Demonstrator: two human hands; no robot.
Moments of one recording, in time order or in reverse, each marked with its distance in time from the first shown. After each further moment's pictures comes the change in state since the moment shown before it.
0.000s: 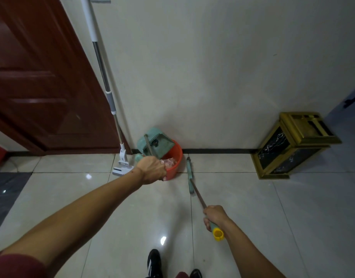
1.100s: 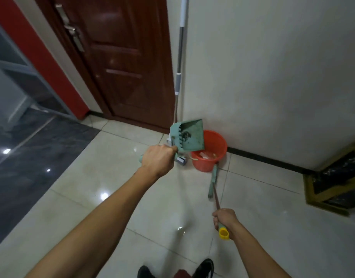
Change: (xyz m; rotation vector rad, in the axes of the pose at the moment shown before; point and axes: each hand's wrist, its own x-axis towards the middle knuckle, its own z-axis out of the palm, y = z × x) left_hand -0.184 0.074 0.013 -0.471 0.182 -0.870; right_hand -0.057 0.071 0.068 -0.145 -0.135 -0.047
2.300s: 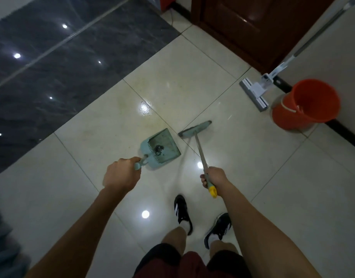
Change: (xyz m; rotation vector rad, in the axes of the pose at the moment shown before) left_hand -0.551 -0.304 0.194 -0.330 -0.393 -0.797; right_hand -0.113 0.213 0.419 -0.291 -0.297 0.166
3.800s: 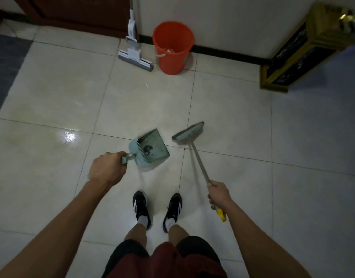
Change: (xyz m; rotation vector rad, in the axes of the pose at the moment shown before) left_hand -0.157 0.270 0.086 0.236 -0.060 0.618; right_hand -0.158 0.346 -0.315 0.154 0.422 0.055
